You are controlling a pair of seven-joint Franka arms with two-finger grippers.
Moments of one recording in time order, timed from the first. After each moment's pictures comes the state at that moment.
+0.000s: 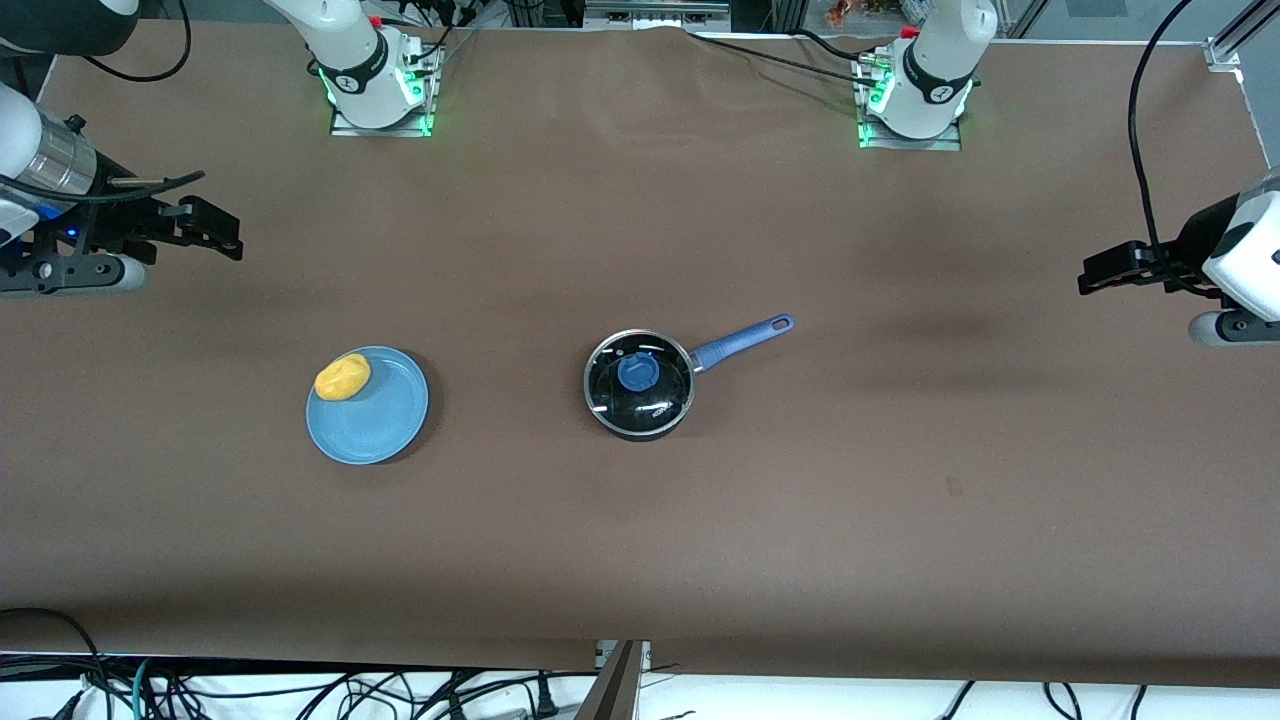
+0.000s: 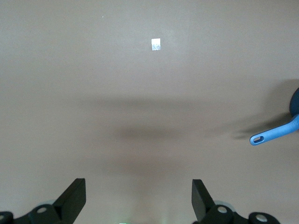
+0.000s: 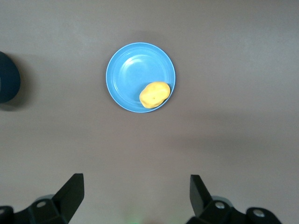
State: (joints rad) left arm -0.01 0.20 0.03 -1.39 -0.02 1.43 -0.05; right arm 0.11 0.09 -0.01 -1.53 0.00 1.52 0.03
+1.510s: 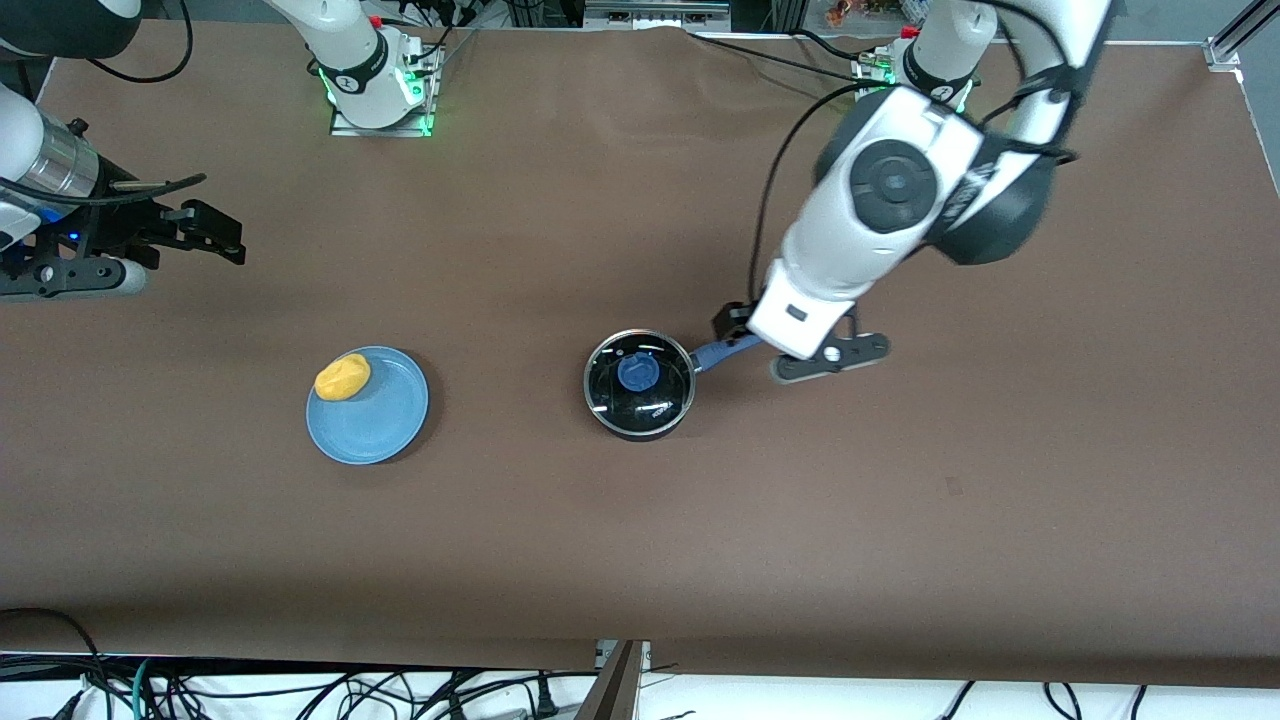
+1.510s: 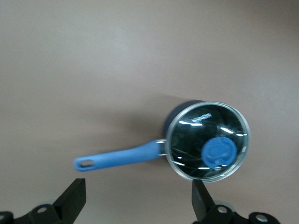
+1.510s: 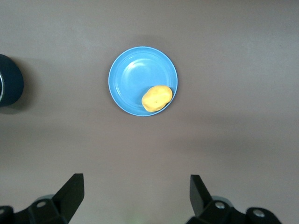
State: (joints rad) left arm -0.36 0.47 -0.24 -1.42 -0.03 1.91 -0.88; right arm 0.11 0.09 -0.01 -1.53 0.01 1.54 0.04
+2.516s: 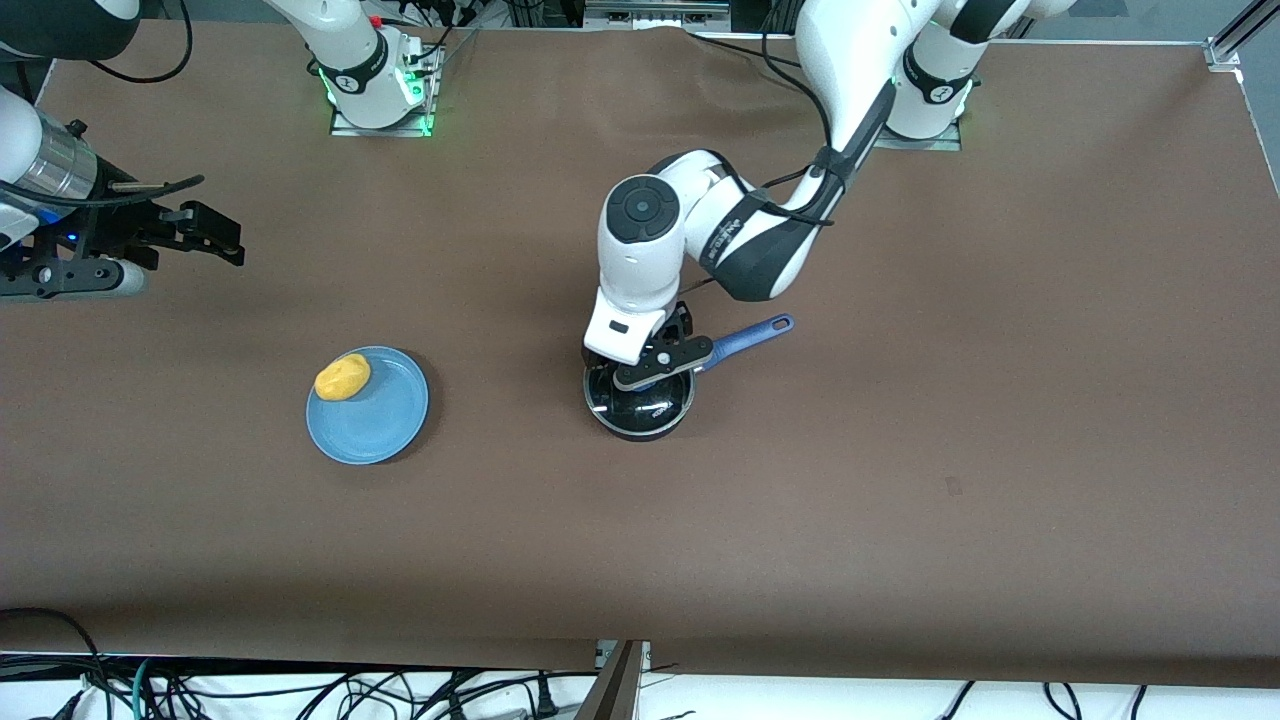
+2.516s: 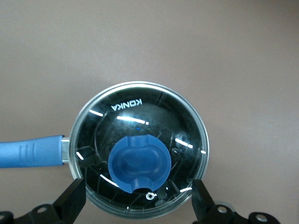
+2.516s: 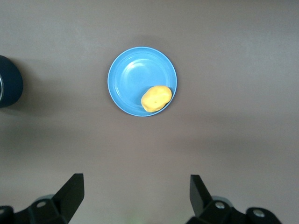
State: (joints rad) left arm -0.70 0.81 -0.08 -1.16 0.08 2.04 -1.20; right arm 0.11 0.09 -0.01 -1.53 0.01 1.54 0.04
